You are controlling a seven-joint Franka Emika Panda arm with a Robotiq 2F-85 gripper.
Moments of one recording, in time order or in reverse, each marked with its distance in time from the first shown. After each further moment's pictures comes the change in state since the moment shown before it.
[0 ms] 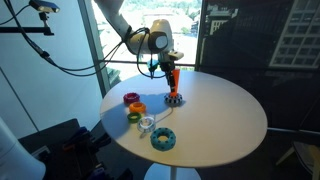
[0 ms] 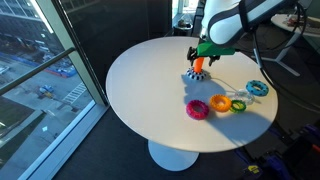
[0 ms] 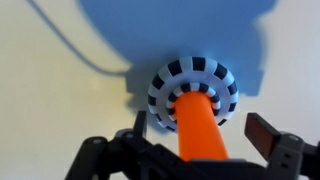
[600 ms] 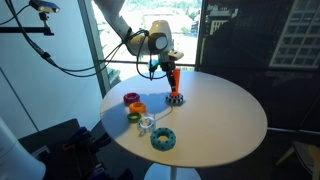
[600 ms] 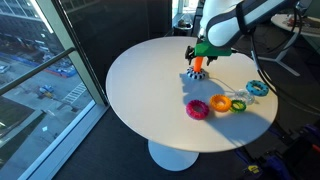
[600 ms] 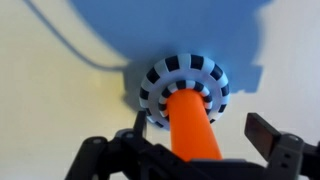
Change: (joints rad) arm 0.023 0.016 -0.019 0.010 0.001 0.044 0.039
